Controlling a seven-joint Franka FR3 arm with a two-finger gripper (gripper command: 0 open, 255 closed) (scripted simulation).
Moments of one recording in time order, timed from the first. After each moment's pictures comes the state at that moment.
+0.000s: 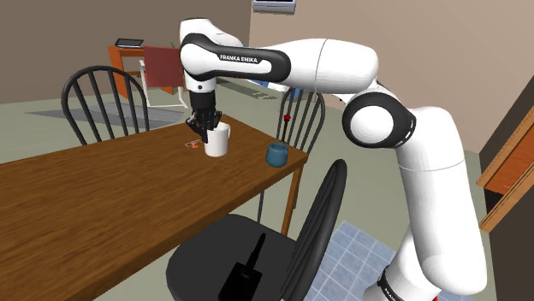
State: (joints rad) arm 0.19 0.54 0.11 -1.08 -0.10 1.57 0.16
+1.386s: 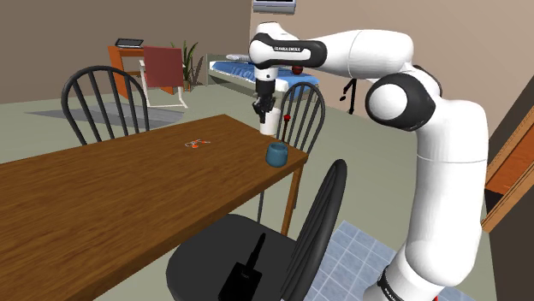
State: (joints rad) arm -0.12 0.37 0.00 -1.29 -0.06 1.63 -0.25
